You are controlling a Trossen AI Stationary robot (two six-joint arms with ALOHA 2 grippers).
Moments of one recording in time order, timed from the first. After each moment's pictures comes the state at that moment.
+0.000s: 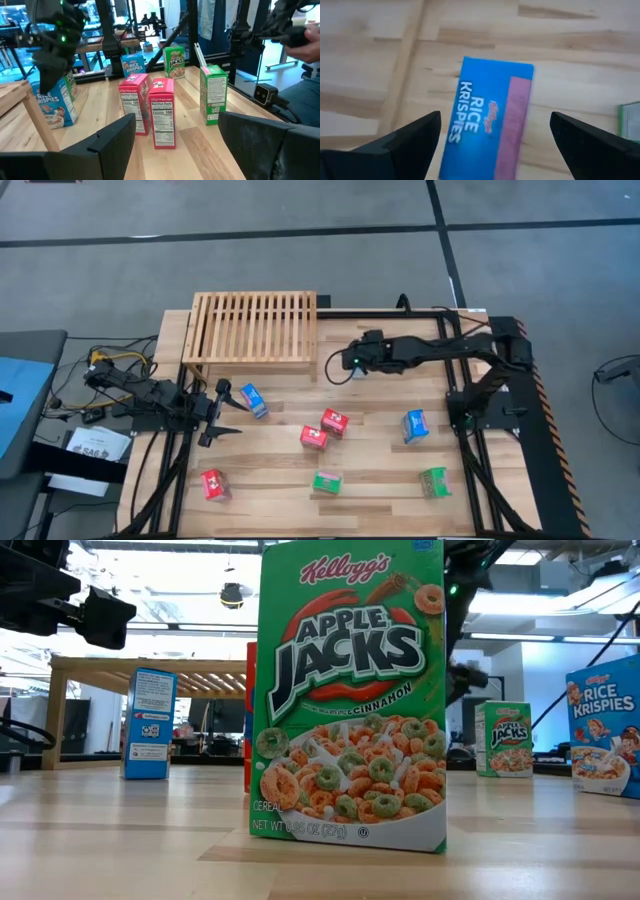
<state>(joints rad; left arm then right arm) -0.39 0.01 0.02 0.02 -0.19 0.08 -0.21 1.64 1.09 -0.59 0.48 1.16</state>
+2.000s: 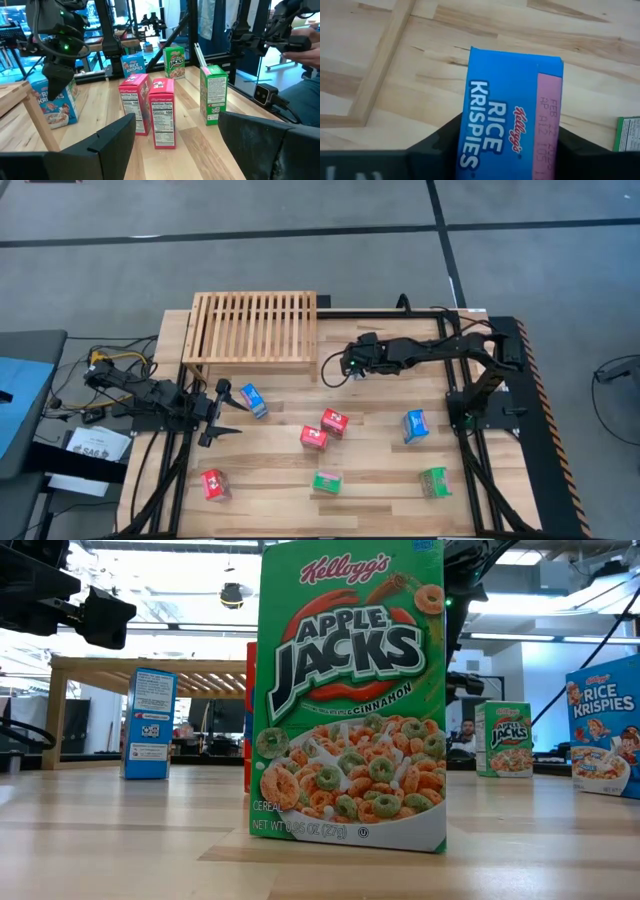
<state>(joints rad) -0.39 0.01 0.02 0.02 -0.19 0.09 -0.21 1.67 1.09 -0.59 0.46 1.02</state>
